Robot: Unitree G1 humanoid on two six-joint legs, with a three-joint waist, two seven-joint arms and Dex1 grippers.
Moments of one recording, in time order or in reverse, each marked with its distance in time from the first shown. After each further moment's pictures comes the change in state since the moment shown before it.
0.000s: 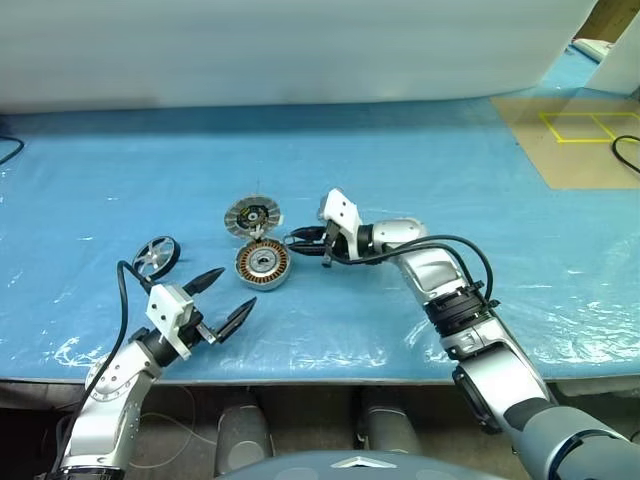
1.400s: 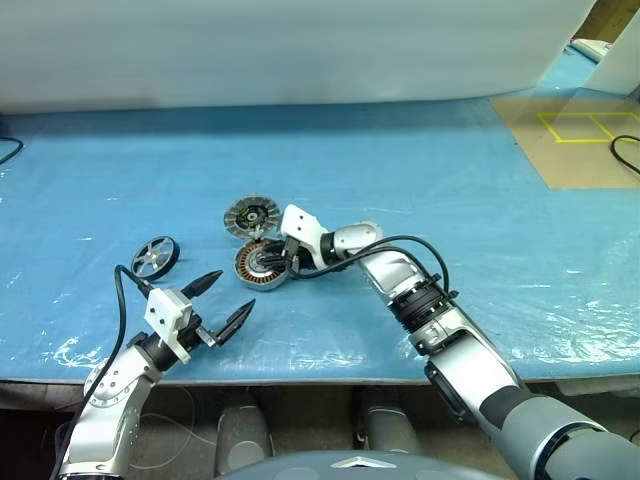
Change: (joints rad) left arm 0.026 -0.006 0.000 -0.020 0.001 -0.002 0.017; right arm -0.078 0.127 0.082 0.169 -0.106 -0.063 -0.036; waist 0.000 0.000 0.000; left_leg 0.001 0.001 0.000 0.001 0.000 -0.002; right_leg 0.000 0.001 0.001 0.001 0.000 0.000
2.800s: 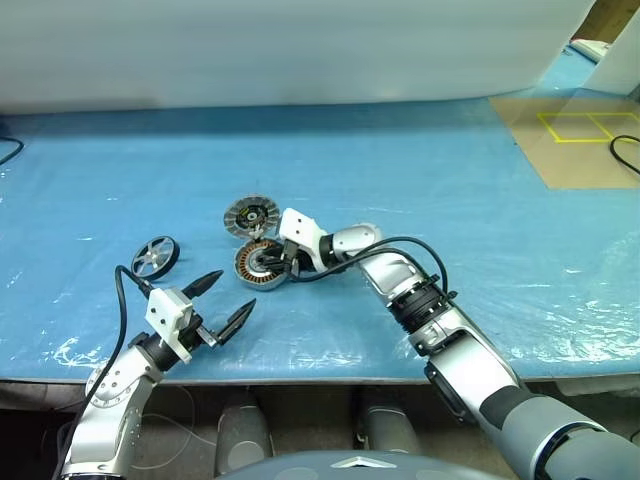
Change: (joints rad) left arm -0.001 -0.009 -0.001 0.000 0.001 0.000 0.001; right arm 0.000 0.002 0.013 0.012 -0.007 -0.011 0.005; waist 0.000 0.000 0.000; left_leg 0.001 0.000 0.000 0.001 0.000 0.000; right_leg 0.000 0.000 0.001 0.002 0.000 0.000
